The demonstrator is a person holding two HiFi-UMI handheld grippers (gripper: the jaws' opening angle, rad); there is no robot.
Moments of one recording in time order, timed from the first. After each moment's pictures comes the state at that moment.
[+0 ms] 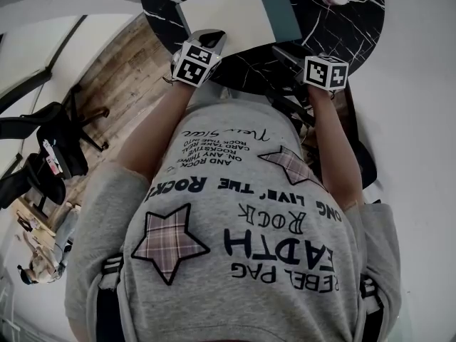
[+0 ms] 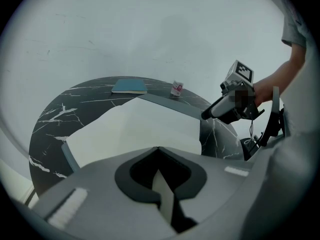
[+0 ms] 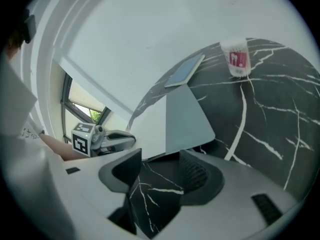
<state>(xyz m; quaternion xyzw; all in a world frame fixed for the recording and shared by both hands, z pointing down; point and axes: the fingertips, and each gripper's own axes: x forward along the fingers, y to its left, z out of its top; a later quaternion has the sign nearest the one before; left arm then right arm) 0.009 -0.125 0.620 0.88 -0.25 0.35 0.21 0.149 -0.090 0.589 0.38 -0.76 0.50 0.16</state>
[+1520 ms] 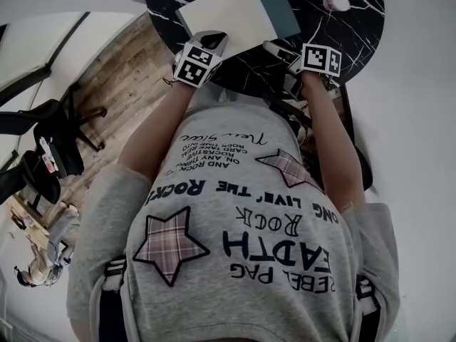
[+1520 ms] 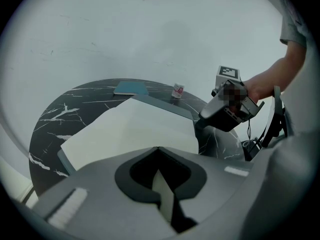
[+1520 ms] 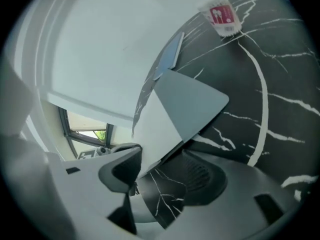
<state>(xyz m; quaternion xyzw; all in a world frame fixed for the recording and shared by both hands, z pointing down) 0.008 -0.128 0.619 0.88 -0.26 0.33 0.21 0.124 -0.103 0.606 0.35 -0.68 0.64 0.08</state>
